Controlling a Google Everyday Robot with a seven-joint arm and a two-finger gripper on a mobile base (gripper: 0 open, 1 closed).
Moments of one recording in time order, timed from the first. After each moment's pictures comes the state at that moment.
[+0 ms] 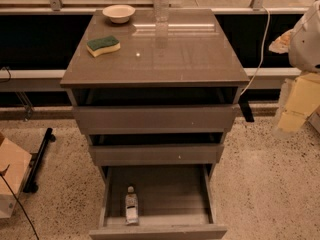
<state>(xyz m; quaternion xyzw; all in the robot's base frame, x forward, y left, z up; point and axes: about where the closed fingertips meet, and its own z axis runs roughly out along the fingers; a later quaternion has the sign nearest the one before) 0.438 -0.217 0.976 -0.60 0.78 -0.03 0.16</state>
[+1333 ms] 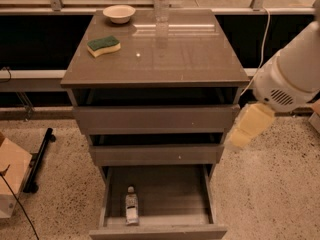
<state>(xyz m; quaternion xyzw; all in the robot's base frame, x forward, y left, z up) 0.458 -0.187 0.907 -0.50 0.84 0.01 0.20</state>
